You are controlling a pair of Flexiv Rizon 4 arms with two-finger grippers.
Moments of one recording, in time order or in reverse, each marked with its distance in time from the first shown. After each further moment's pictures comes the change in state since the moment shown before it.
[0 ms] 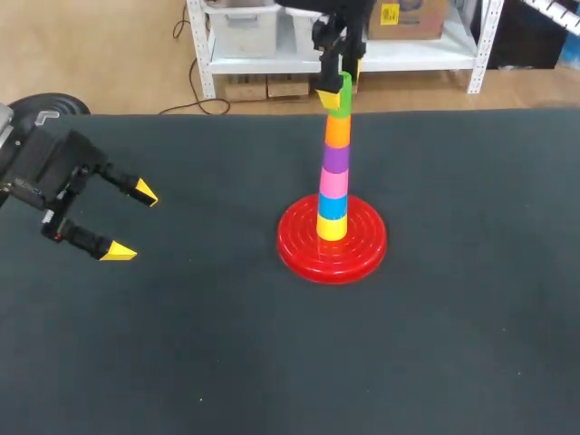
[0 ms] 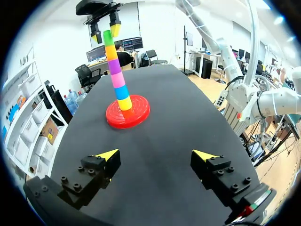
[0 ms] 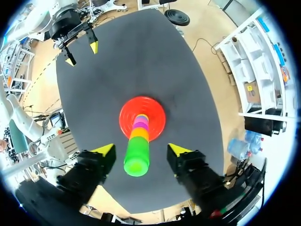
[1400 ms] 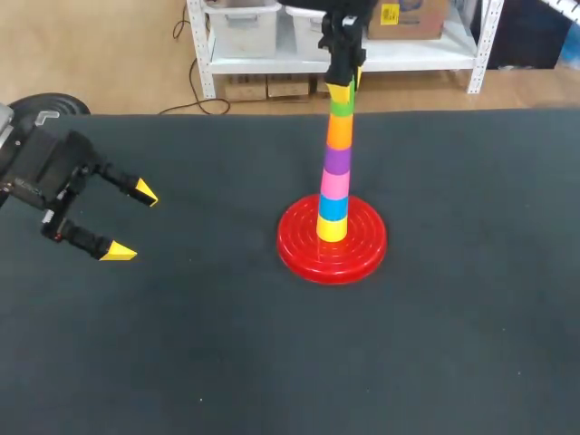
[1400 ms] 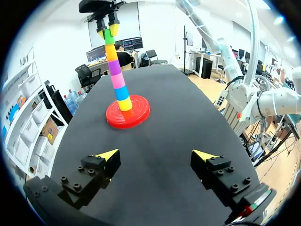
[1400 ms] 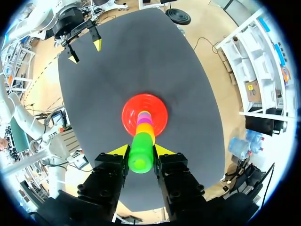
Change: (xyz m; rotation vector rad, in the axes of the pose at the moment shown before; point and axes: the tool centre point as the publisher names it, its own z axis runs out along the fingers) left arm 0.000 0.000 0.000 0.000 0.000 0.000; right arm 0.010 0.006 0.000 -0.026 0.019 -0.004
